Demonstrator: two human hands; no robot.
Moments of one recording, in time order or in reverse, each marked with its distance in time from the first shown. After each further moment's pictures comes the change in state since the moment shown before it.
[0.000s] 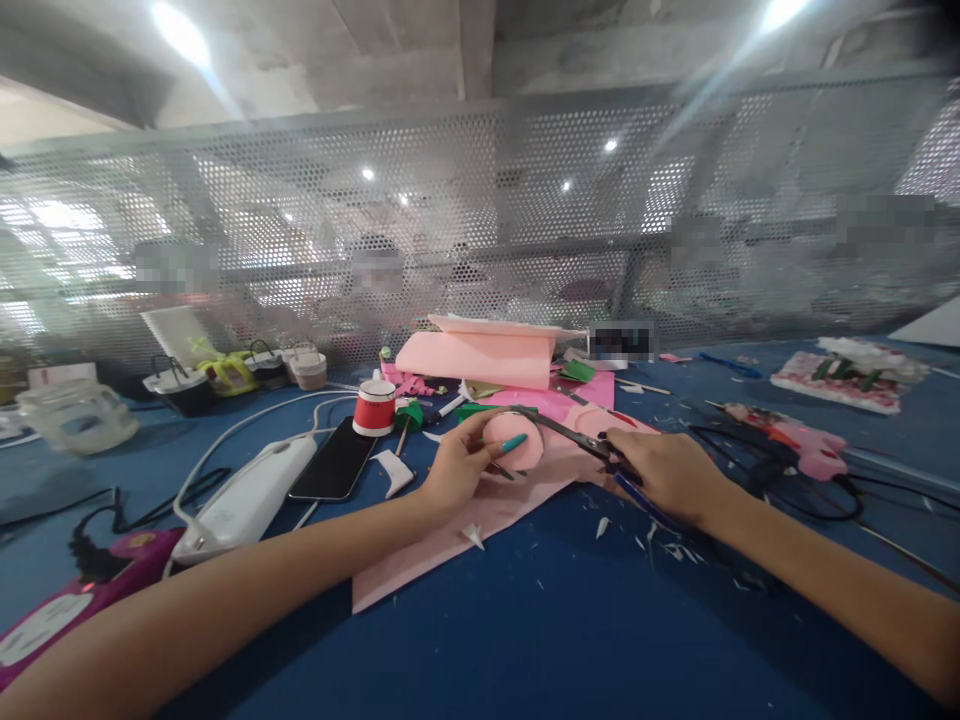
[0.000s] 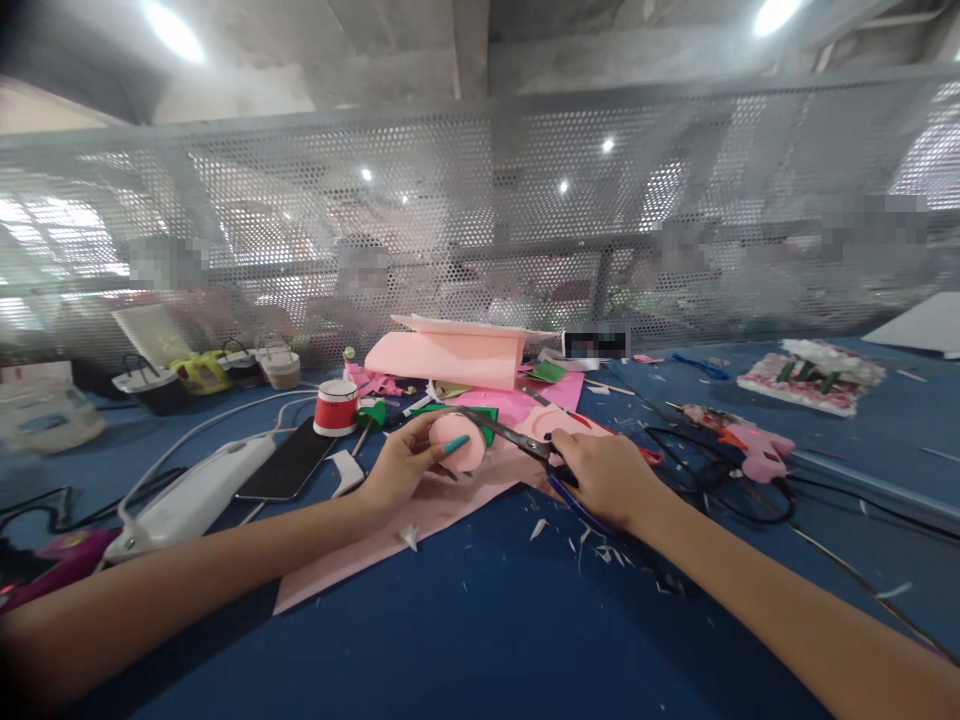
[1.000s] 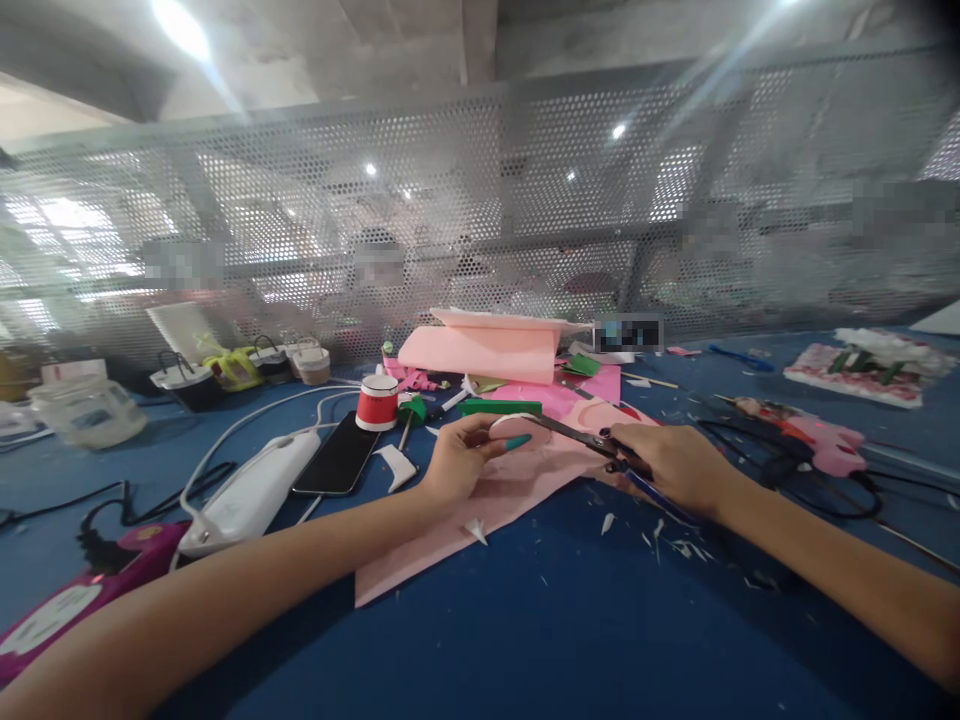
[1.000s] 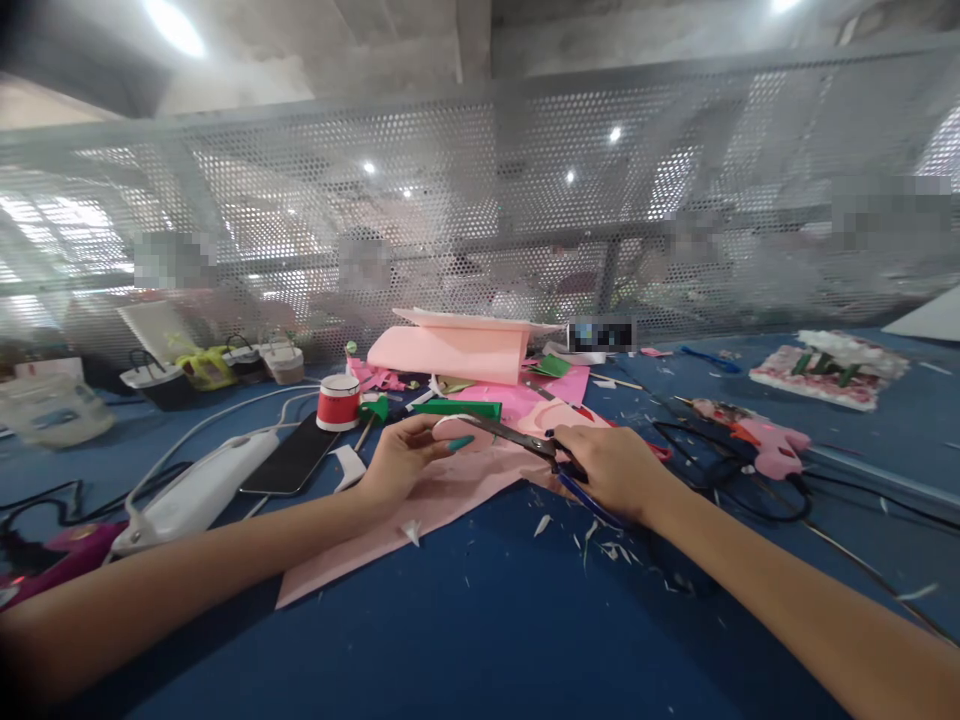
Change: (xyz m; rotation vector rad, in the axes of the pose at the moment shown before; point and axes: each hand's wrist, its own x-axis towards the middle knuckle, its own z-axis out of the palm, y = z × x) left_hand 0.002 -0.004 -0.001 0.003 0.034 0.087; right_hand 0.001 0.009 0.001 0.118 -0.035 -0.073
